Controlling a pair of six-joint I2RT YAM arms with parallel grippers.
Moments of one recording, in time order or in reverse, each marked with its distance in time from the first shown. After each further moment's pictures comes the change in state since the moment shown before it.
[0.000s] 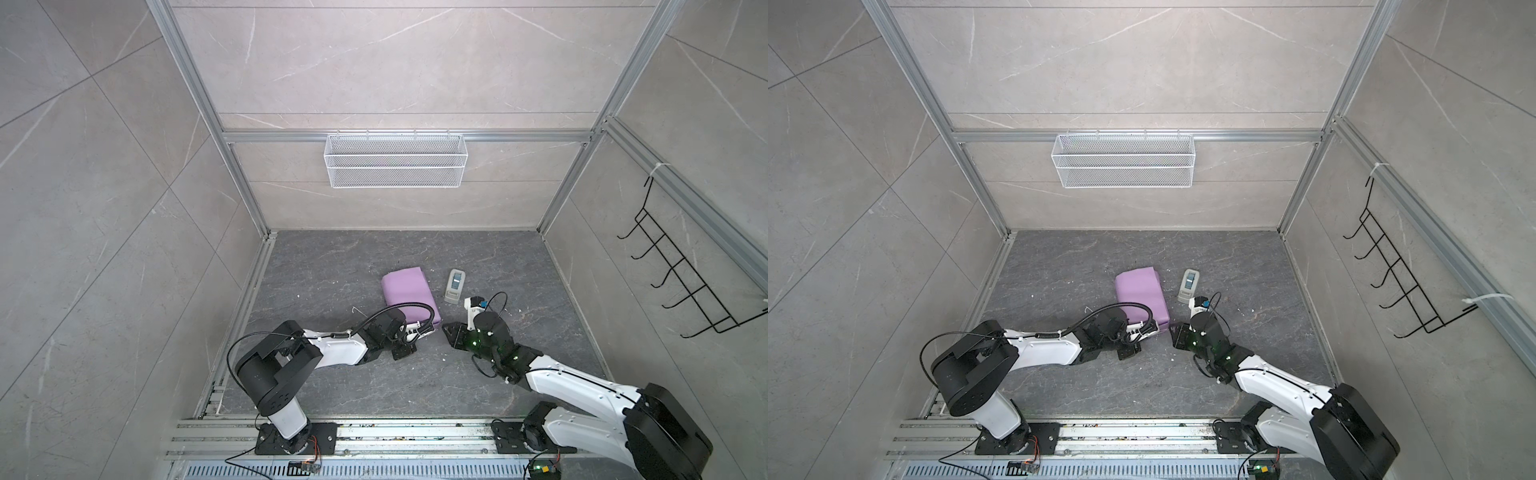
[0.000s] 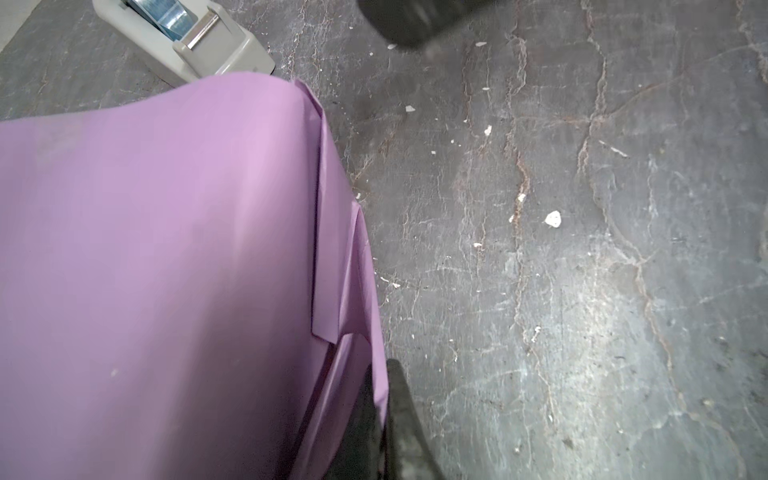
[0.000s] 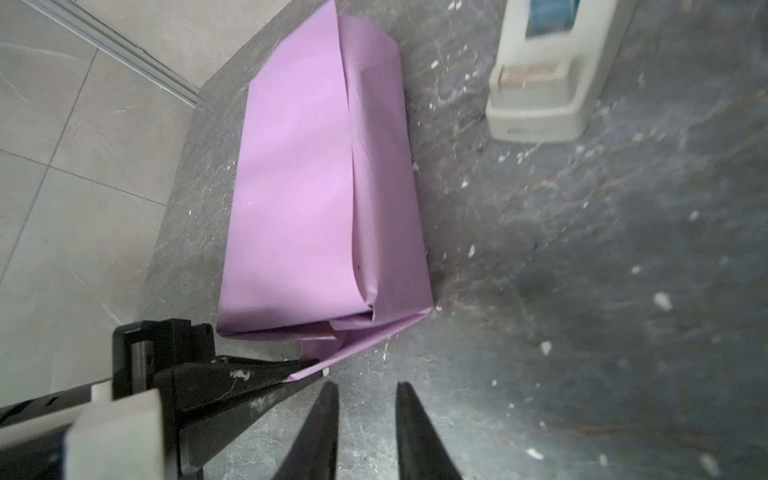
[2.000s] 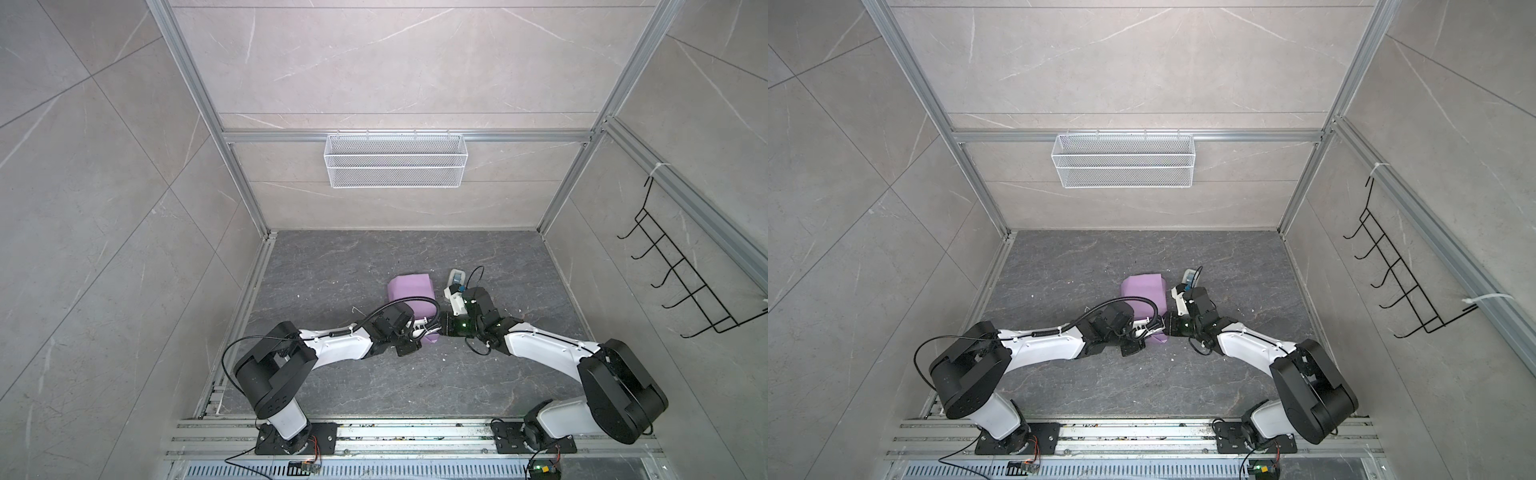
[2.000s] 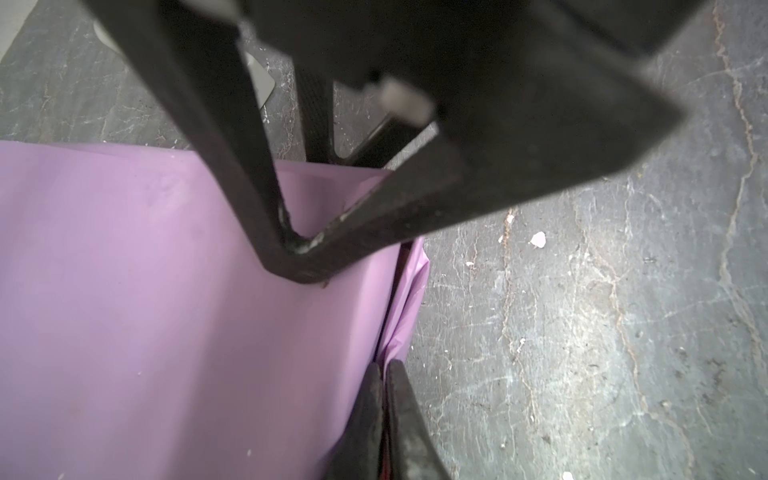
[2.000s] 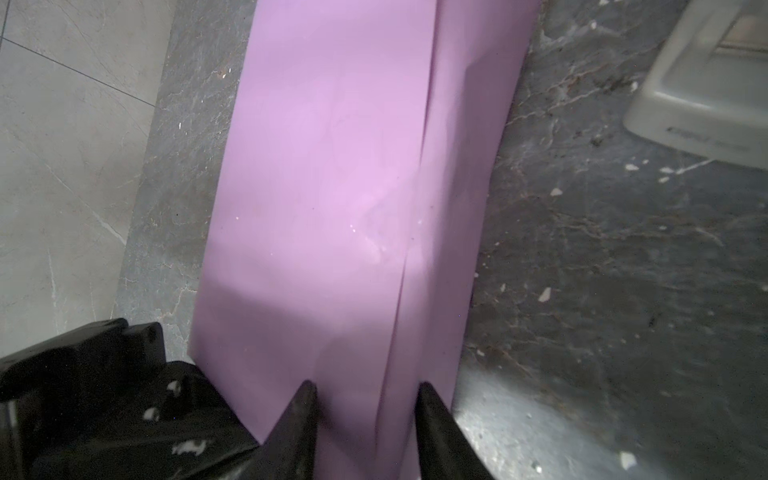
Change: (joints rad) left arm -0.030 -0.018 0.116 -0.167 -0.050 -0.018; right arm -0.079 0.320 0.198 -0.062 -0.299 -0.198
